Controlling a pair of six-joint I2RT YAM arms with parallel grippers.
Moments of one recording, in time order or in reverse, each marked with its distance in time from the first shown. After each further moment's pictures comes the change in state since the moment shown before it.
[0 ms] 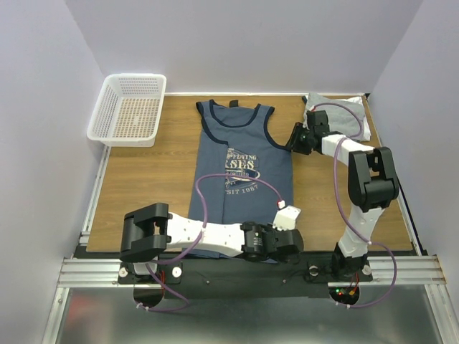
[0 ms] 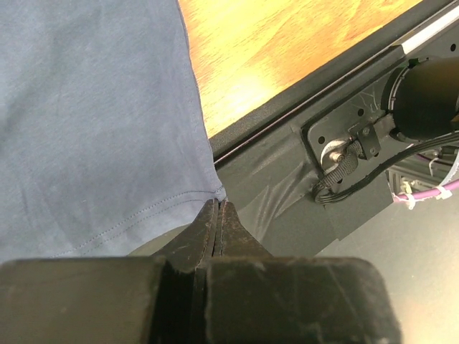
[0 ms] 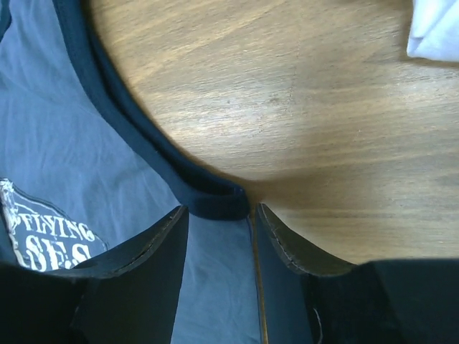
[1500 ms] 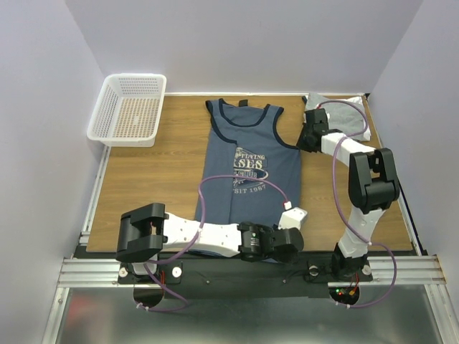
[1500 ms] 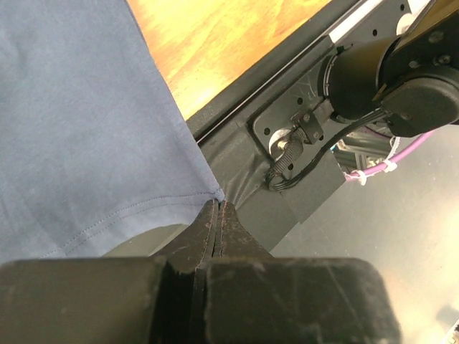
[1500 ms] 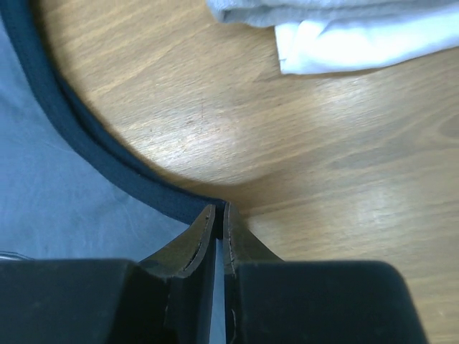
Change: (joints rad) left arm -0.001 -0.035 -0.028 0.127 0.087 0.077; right arm 0.019 -0.010 0.026 -0.067 0.315 0.003
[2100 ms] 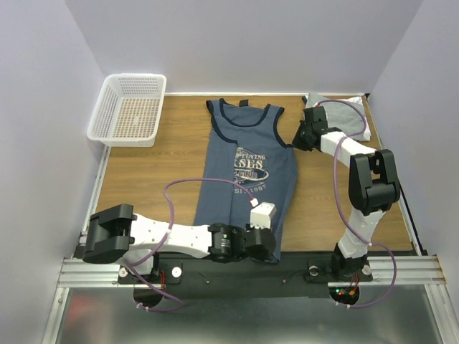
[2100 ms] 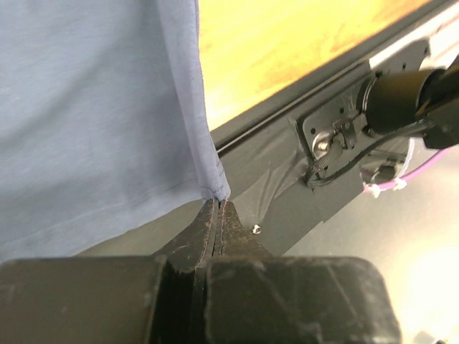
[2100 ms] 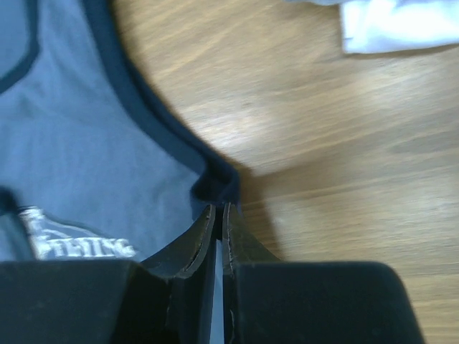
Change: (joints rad) left arm 0.009 -0.212 -0.257 0.058 -0.101 -0.164; right arm 0.015 -0.026 0.009 -0.016 -0.100 0.084
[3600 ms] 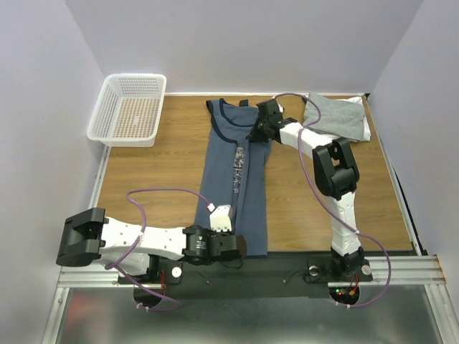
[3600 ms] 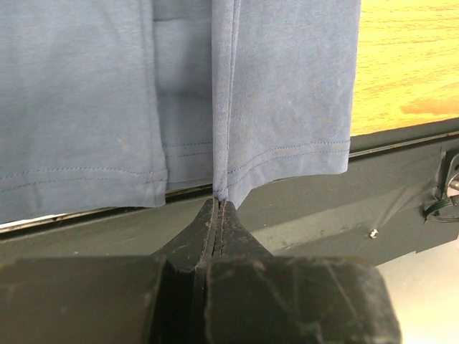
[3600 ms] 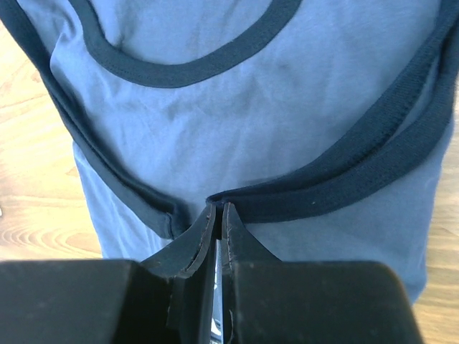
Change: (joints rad) left arm 0.006 -0.245 -0.226 -0.337 -0.098 -0.373; right arm 0.254 0.336 0.436 -0.024 -0.018 0.254
